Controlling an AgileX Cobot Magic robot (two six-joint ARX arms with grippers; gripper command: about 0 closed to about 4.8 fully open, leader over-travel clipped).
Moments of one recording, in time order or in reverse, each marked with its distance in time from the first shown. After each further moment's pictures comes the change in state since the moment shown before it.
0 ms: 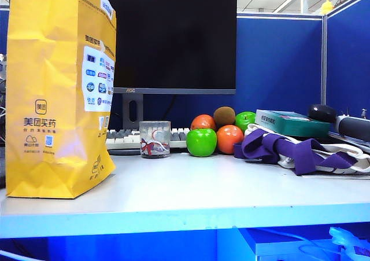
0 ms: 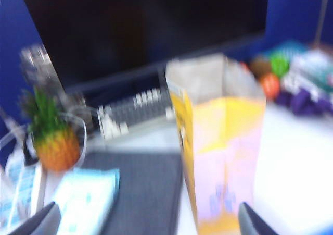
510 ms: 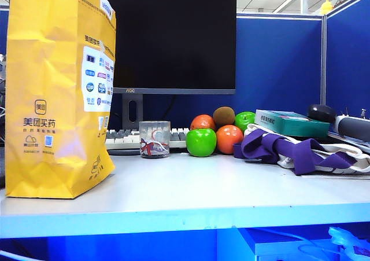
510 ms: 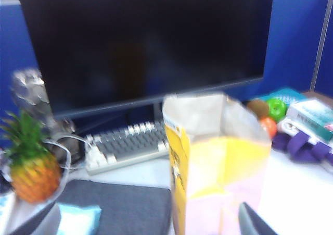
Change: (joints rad) left arm 0.000 -0.041 -0.238 0.298 0.011 -0.086; right arm 0.002 -0.793 -0.884 0.607 0.048 0.187
